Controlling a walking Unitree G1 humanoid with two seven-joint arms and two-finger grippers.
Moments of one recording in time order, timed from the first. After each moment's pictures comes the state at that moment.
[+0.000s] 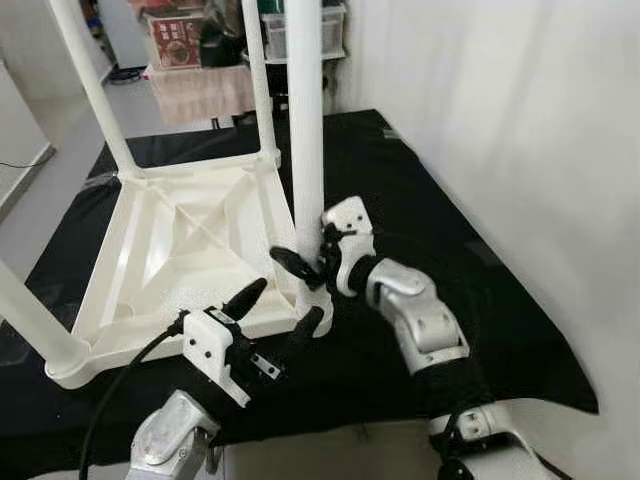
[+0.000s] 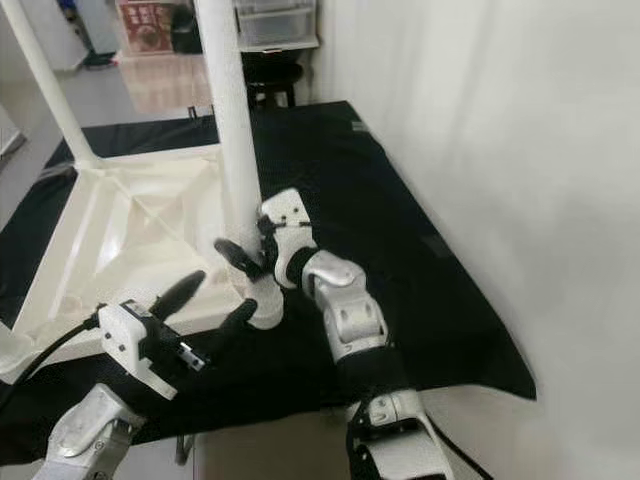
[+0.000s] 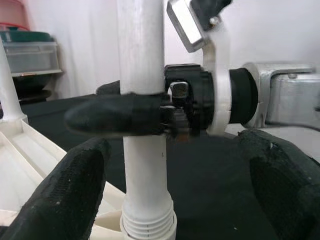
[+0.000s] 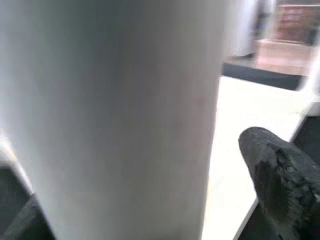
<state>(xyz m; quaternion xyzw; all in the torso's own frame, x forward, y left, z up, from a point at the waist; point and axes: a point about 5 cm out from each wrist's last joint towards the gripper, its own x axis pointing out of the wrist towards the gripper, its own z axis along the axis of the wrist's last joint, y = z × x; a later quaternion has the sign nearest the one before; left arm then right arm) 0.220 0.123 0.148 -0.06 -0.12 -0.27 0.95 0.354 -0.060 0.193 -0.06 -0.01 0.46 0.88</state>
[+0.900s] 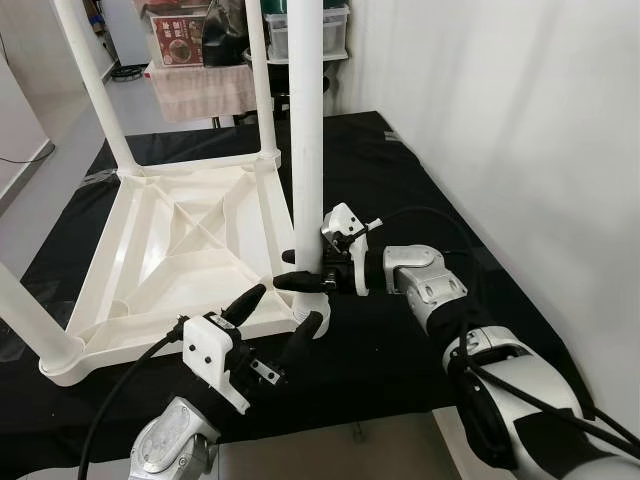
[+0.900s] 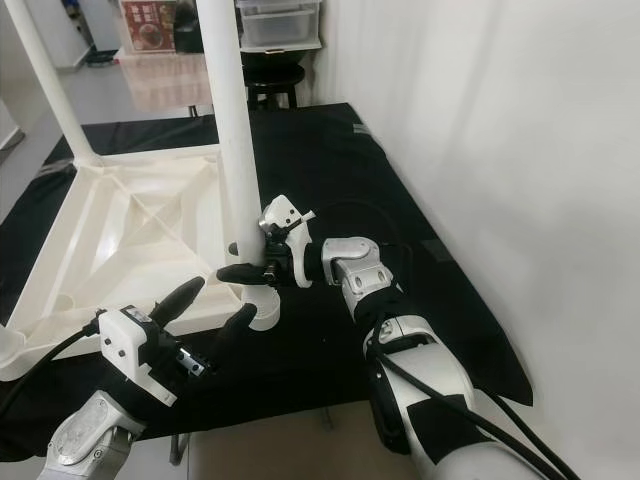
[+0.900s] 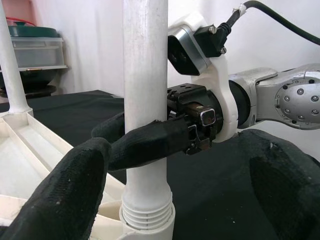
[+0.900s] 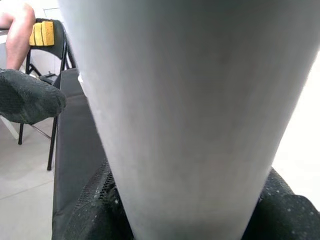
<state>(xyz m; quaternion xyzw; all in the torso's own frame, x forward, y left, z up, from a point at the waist) 0.218 0.121 0.146 -0.06 -0.11 -0.27 0.95 0.371 -0.075 0.176 -0.08 0.06 0.61 0.79</state>
